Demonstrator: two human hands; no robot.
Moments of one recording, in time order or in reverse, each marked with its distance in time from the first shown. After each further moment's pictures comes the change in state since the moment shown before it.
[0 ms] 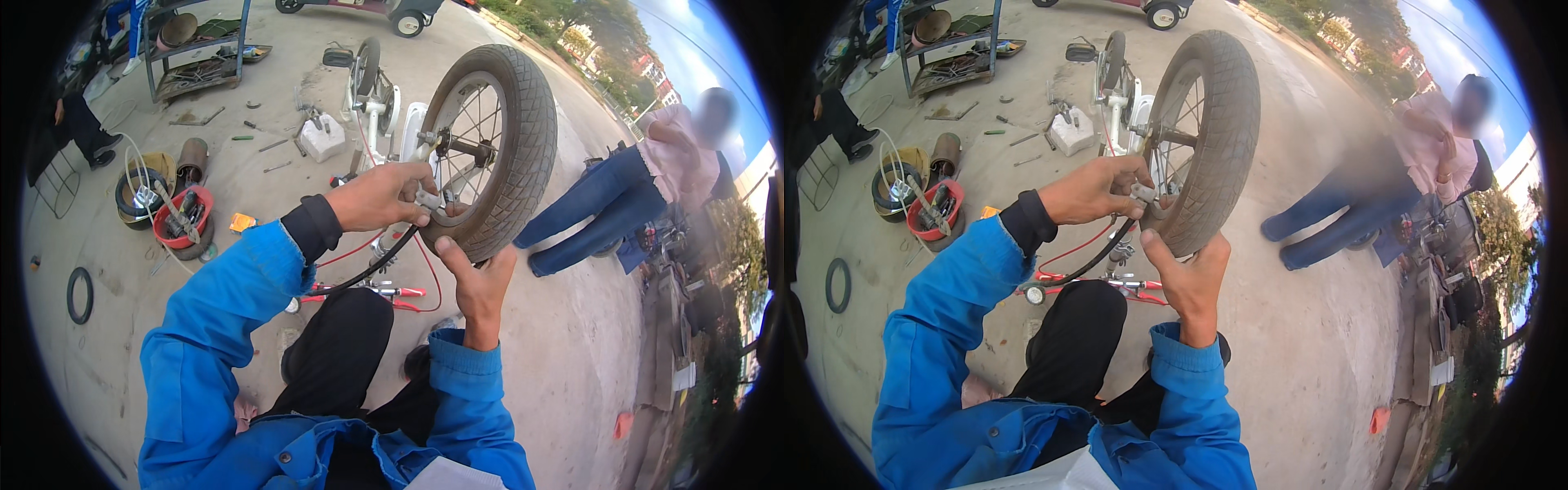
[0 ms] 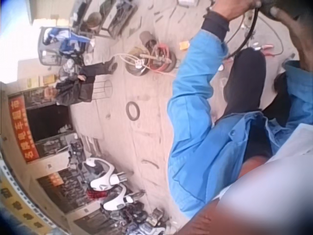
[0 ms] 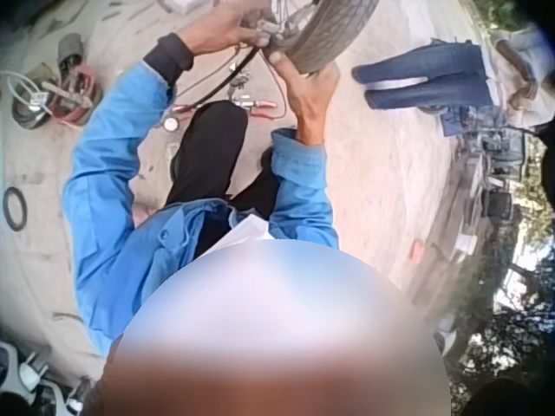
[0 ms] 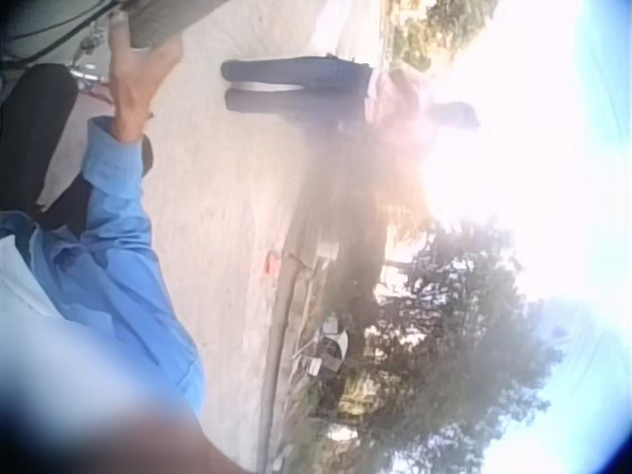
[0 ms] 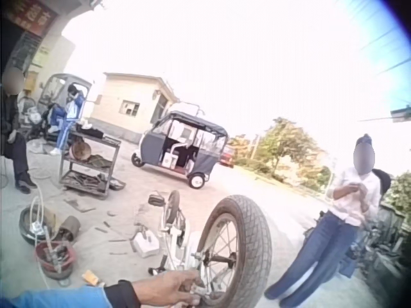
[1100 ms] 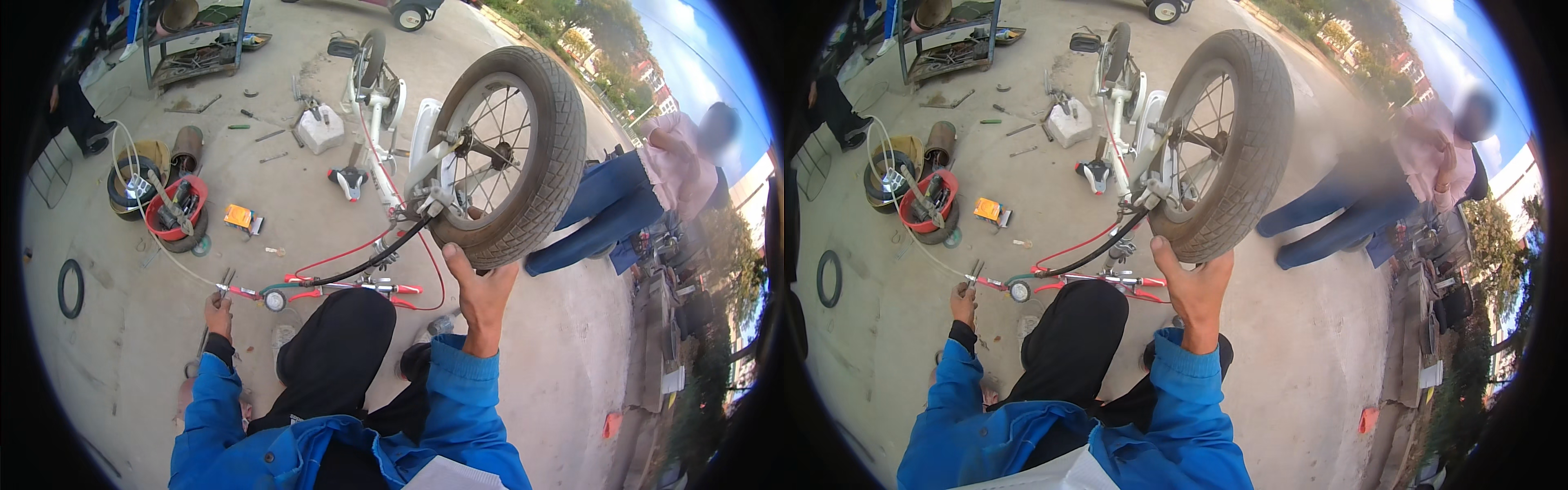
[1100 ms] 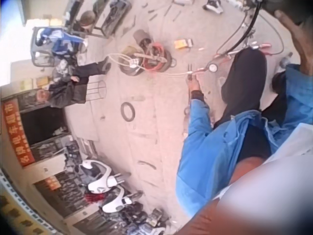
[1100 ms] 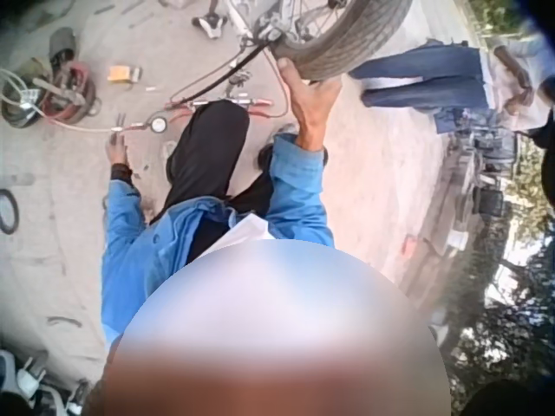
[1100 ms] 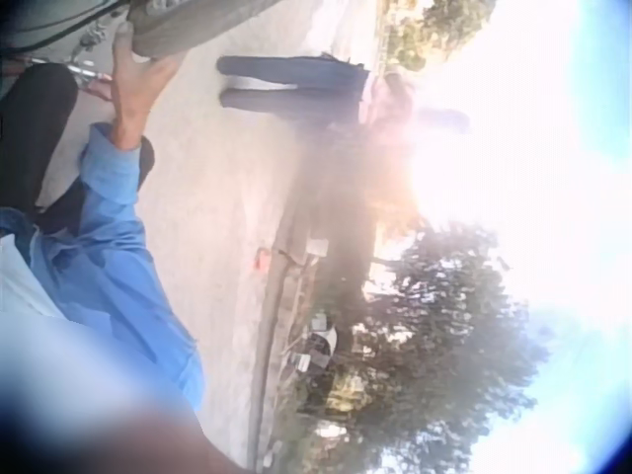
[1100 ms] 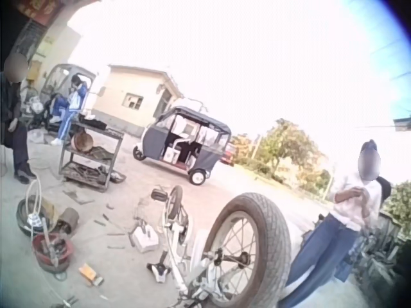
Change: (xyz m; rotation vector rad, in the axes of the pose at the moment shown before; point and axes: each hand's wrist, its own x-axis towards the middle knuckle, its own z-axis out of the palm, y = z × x) left_hand -0.413 -0.353 0.103 -0.321 1.191 -0.994; right_hand -0.010 0.020 0.011 -0.026 0.063 0.005
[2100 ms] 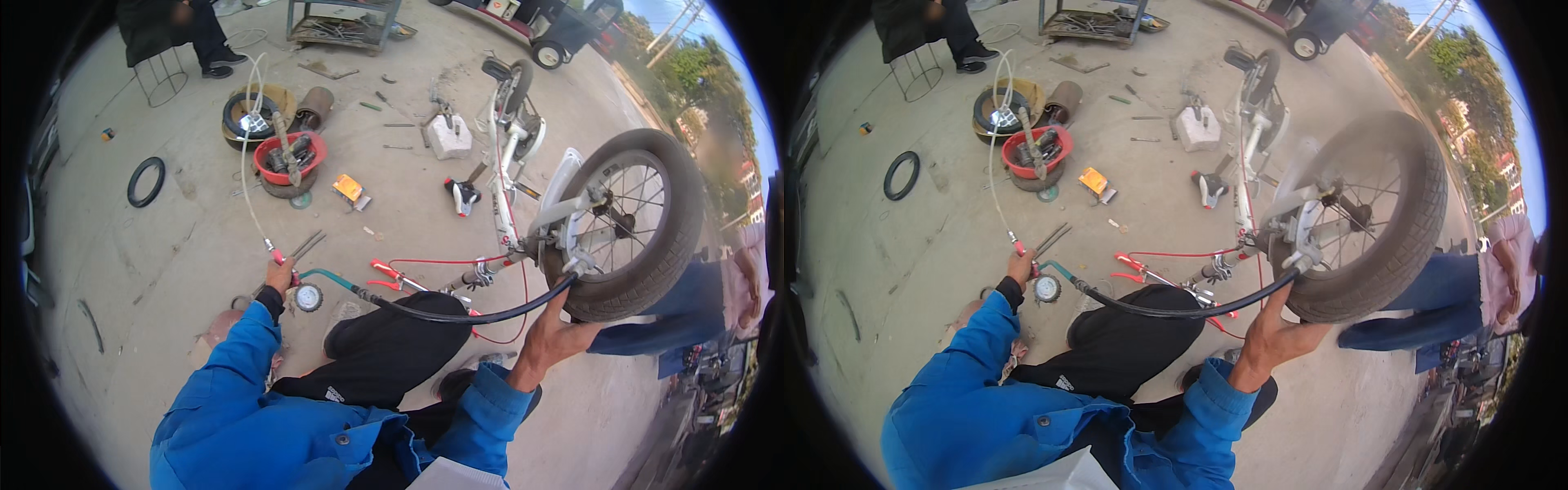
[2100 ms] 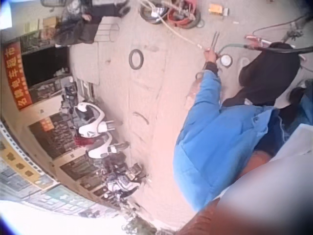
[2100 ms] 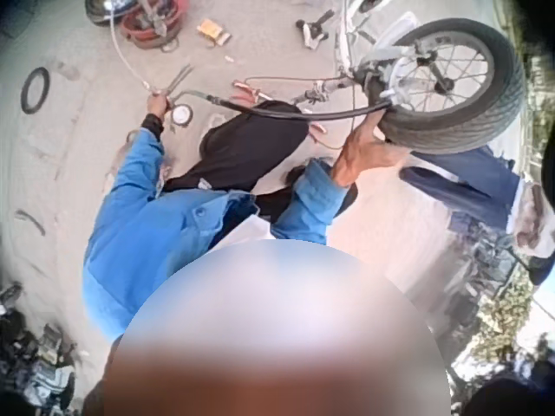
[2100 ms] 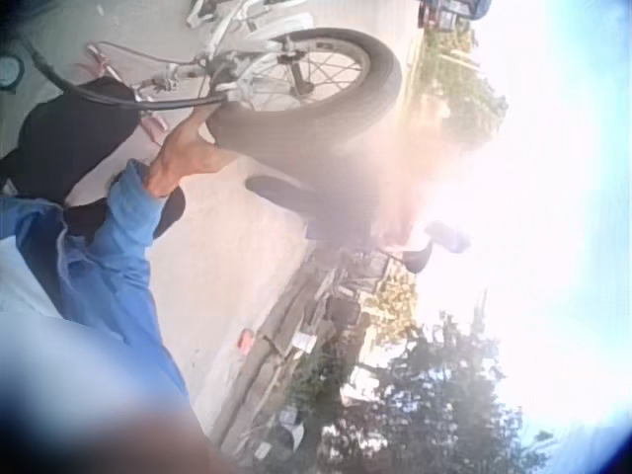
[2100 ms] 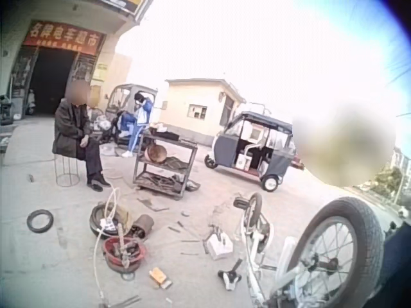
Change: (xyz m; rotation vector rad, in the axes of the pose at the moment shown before) left_hand -0.024 0.006 -0.045 -0.233 0.140 -0.202; right_hand -0.017 0.029 0.031 -0.453 0.381 -0.306
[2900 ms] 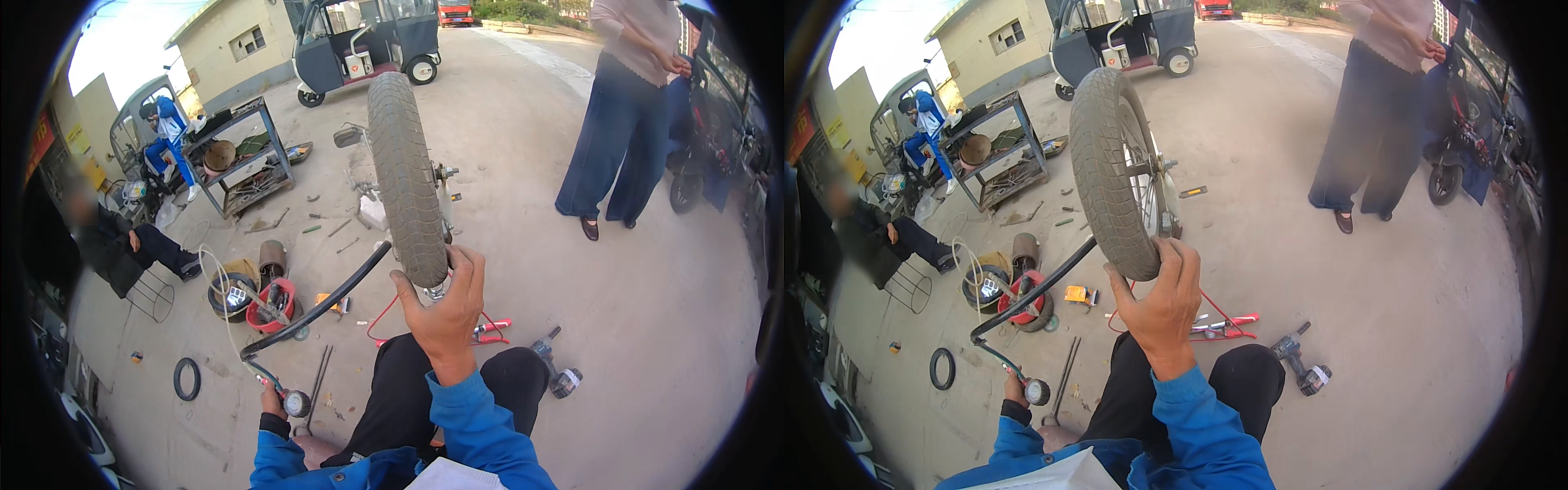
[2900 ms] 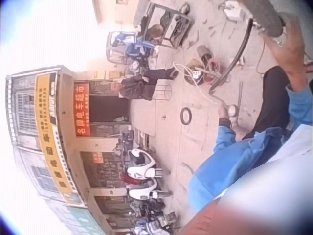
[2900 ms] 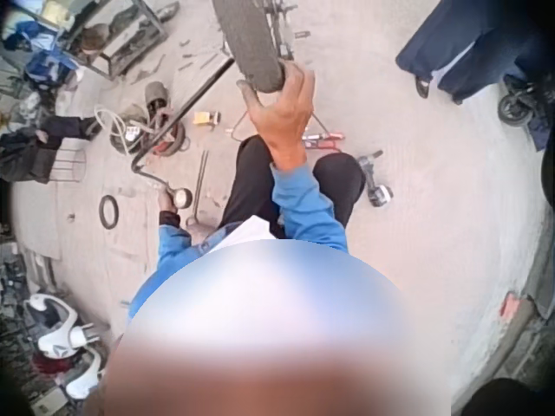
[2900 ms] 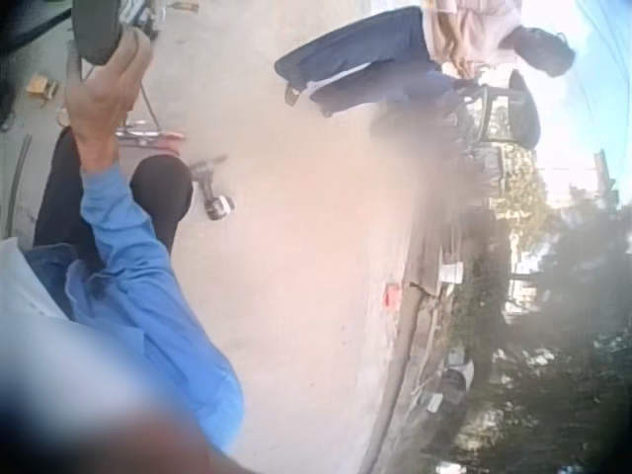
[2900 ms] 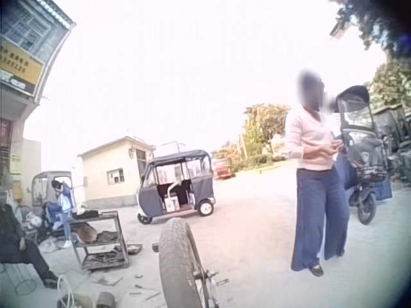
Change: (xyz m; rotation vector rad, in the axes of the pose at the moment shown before) left_hand -0.032 0.066 -0.060 -0.203 -0.104 0.128; right_hand 0.010 0.012 -0.013 0.257 0.048 0.006
